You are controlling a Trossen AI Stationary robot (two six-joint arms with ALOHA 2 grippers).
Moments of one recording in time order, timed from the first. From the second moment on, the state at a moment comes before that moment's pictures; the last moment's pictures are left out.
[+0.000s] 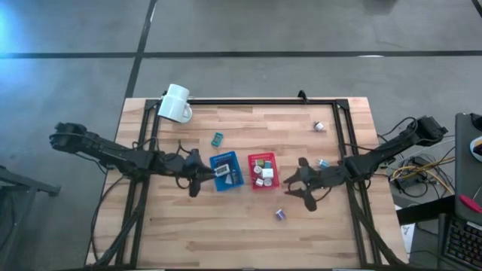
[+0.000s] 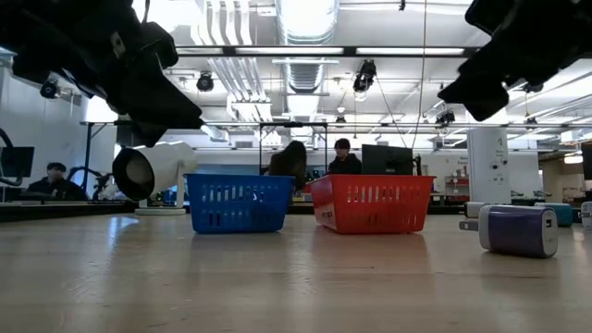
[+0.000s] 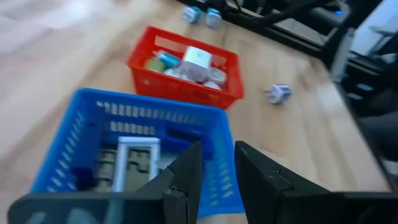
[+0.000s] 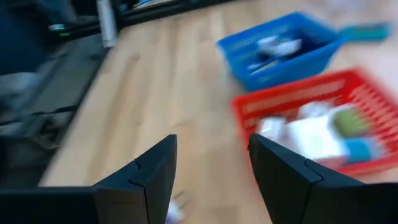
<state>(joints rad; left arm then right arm) -0.17 1.09 0.33 0.31 -0.14 -0.43 0.41 1.03 0.40 0.18 0.28 0.41</state>
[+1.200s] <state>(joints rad) -0.24 1.09 0.32 0.27 -0.09 -0.61 0.41 1.89 1.28 -0.97 -0.18 0.70</state>
